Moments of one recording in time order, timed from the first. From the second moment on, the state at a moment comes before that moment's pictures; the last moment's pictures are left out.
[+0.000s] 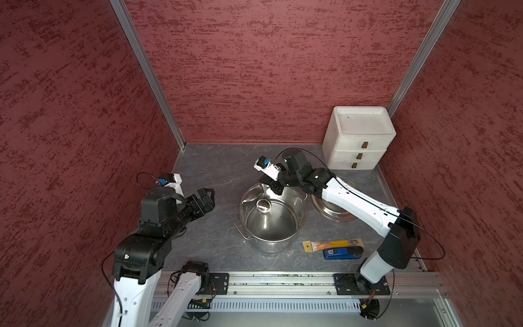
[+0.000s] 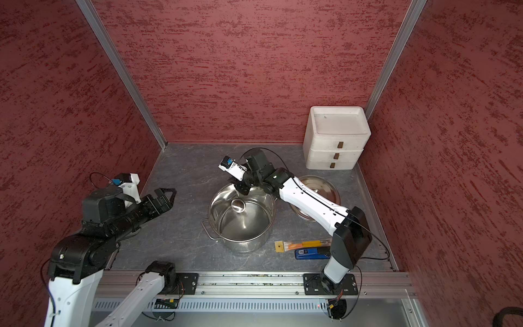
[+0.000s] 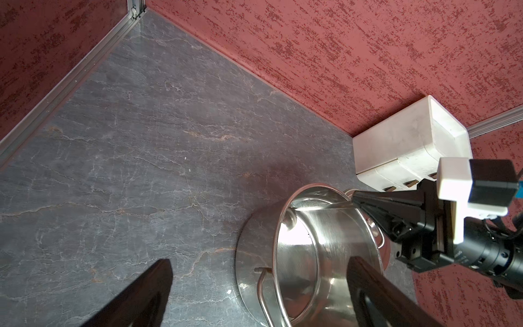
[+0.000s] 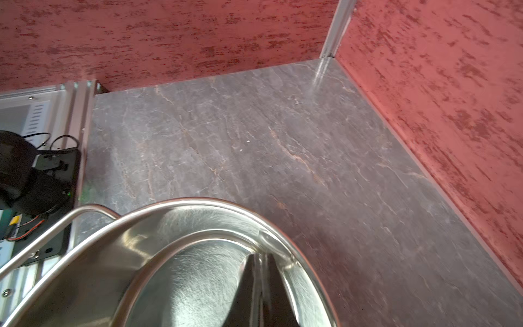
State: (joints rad) left arm -0.12 0.69 1.27 -1.17 0.05 -0.58; right arm 0.73 1.65 1.50 -0.43 -0.36 -0.33
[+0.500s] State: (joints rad) left arm -0.12 0.69 1.27 -1.16 0.05 -0.58; right arm 0.64 1.23 1.24 -0.55 -0.42 -0.34
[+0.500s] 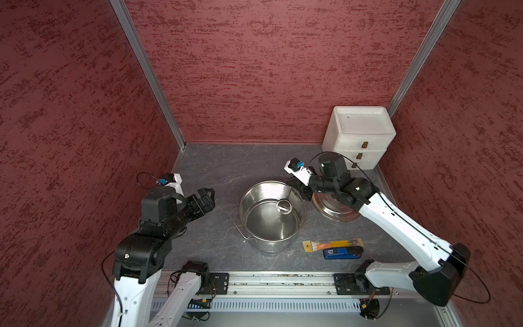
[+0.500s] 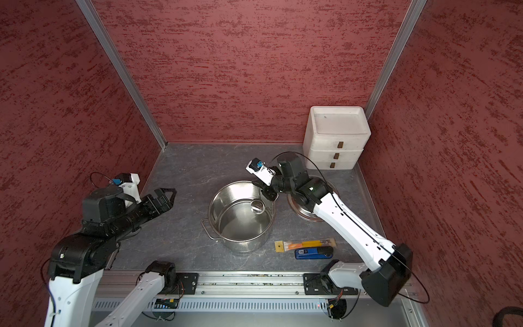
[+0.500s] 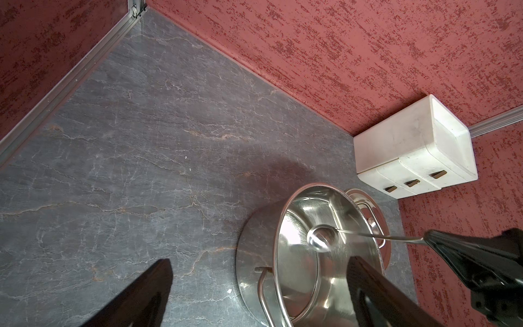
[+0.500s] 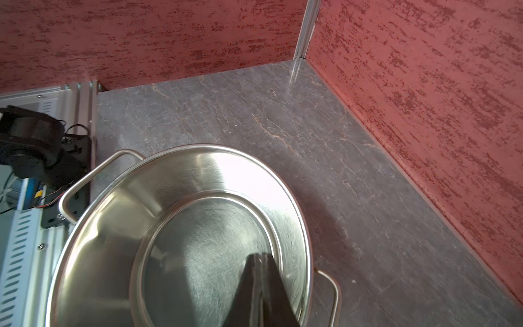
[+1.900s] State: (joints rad) left arm -0.12 0.66 1.28 -1.18 0.02 -0.57; right arm 0.85 1.72 1.57 -0.45 -0.34 -0.40
